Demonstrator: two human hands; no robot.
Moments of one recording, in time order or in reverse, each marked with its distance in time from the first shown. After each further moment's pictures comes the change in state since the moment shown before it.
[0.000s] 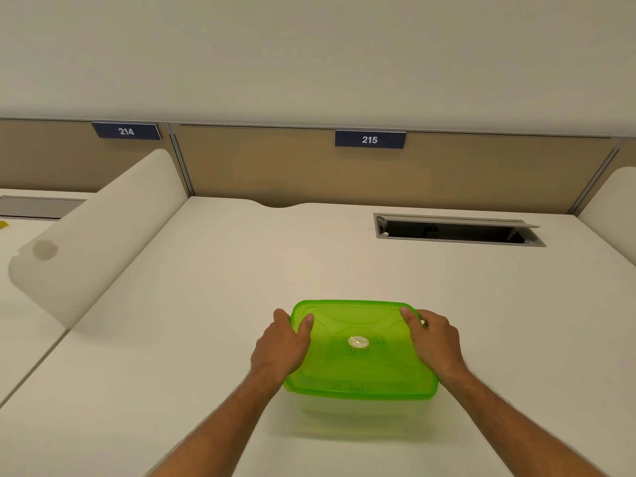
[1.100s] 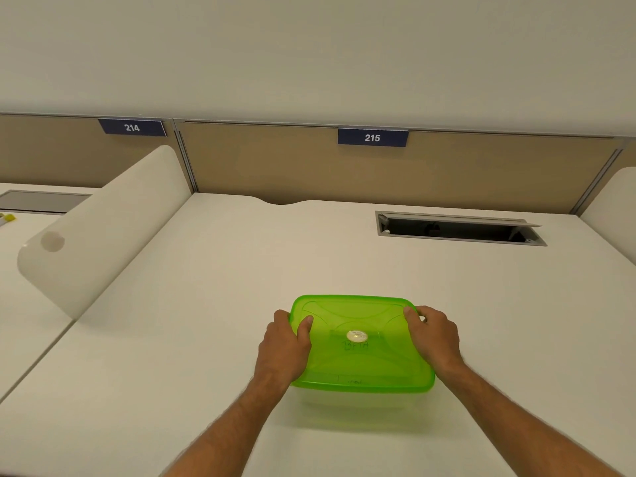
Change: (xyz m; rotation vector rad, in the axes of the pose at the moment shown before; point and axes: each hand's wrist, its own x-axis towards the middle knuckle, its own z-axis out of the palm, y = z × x) left_hand -0.021 -0.003 0.008 -0.122 0.085 -0.007; right_hand -0.004 -0.007 -0.003 -0.043 -0.017 0.070
